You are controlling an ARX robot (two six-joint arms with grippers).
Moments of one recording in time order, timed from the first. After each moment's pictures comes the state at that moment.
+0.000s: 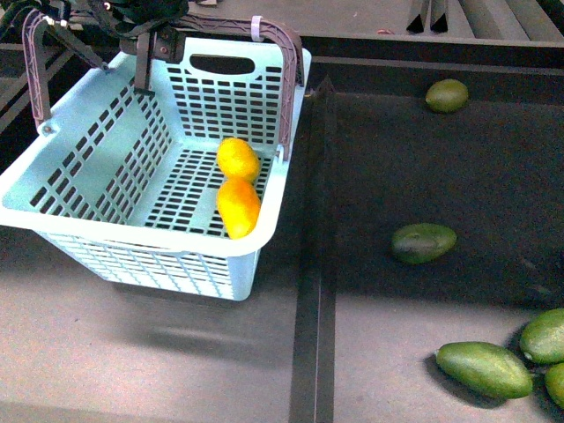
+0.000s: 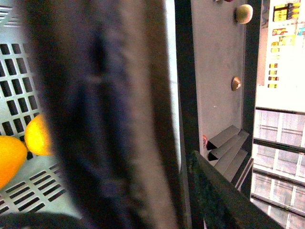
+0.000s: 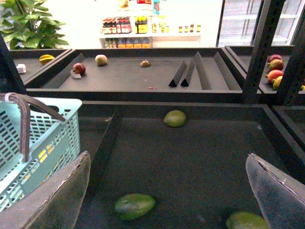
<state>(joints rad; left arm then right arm) -0.29 2.20 1.49 0.11 -0.22 -1.55 0.00 0.00 0.02 0.00 0.00 0.00</state>
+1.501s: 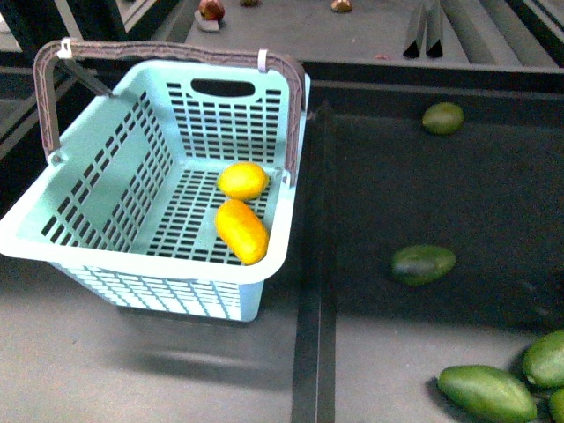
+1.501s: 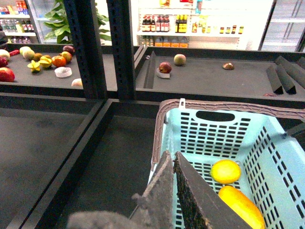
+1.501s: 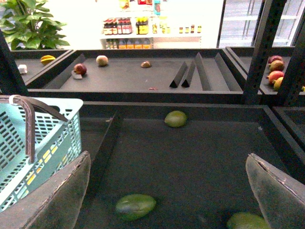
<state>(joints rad) 0.00 0.97 0.05 0.90 0.00 -0.01 0.00 0.00 0.02 0.00 0.00 0.00</state>
